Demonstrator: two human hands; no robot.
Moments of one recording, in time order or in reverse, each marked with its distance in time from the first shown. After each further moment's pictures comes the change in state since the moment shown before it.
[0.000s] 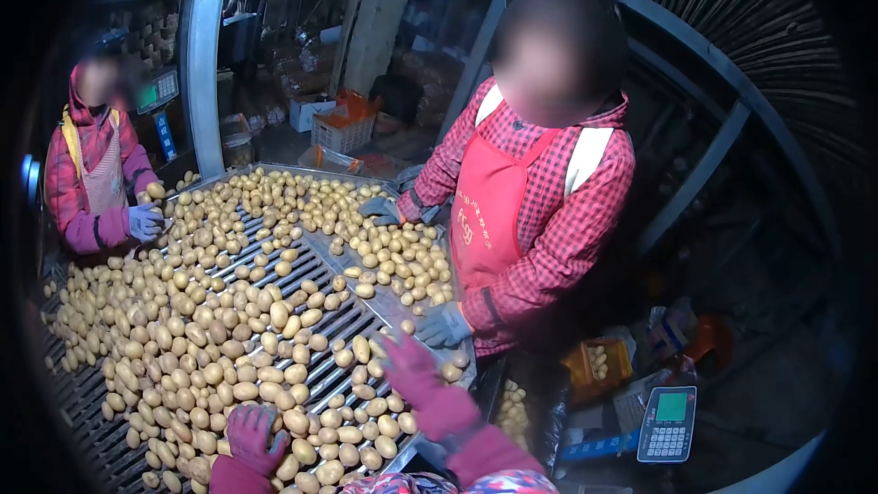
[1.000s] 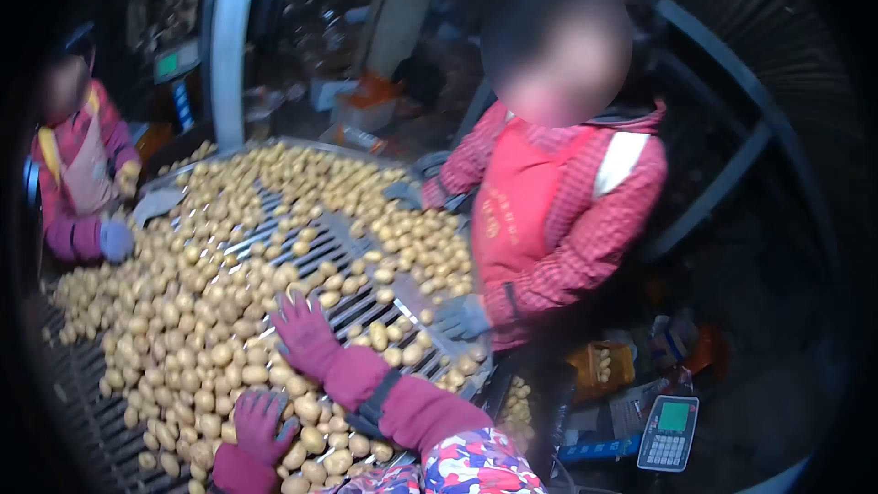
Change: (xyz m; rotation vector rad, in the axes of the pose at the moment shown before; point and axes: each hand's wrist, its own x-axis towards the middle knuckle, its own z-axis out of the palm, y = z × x) left_hand -0.004 -0.009 0.012 -0.049 0.044 0.023; right_hand 0.099 -0.132 0.103 -0.272 -0.298 -0.405
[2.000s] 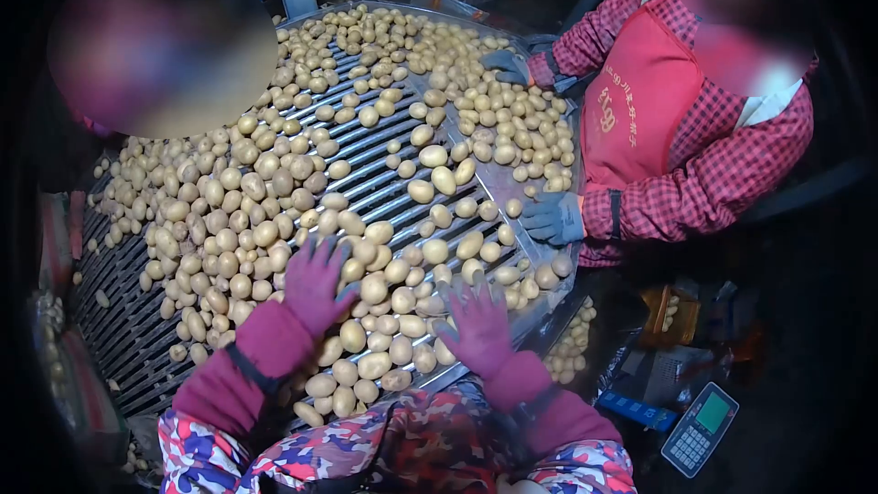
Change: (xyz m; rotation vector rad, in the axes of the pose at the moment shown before) left_hand 0.064 0.018 0.000 0.169 -0.330 -0.147; right_hand -0.221 0.018 -0.022 0.083 -0.140 0.270
